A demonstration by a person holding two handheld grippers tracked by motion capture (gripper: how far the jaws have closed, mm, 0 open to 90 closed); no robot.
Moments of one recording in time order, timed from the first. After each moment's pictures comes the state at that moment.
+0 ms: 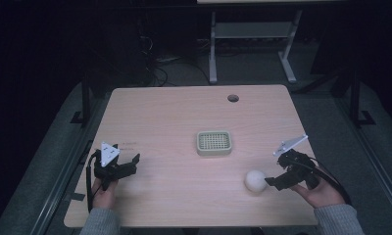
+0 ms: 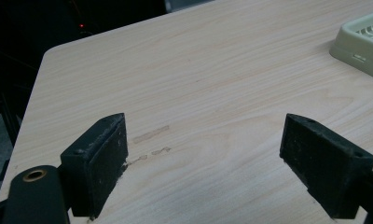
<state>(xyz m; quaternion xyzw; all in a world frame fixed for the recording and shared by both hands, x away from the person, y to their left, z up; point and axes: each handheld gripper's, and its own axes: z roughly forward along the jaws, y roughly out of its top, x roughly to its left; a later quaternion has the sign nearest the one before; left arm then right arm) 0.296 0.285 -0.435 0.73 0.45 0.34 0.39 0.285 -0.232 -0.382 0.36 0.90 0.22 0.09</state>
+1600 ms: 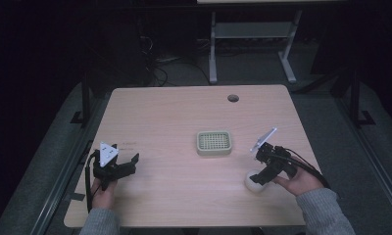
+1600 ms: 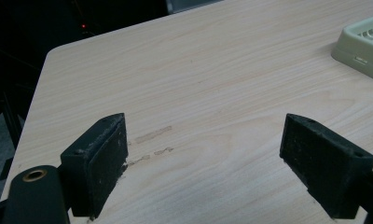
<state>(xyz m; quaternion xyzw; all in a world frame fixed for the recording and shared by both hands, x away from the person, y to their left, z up) 0.295 0.287 -0.434 0.72 0.45 0.34 0.39 0.314 -0.184 -0.388 0.31 0.93 0.17 0.06</state>
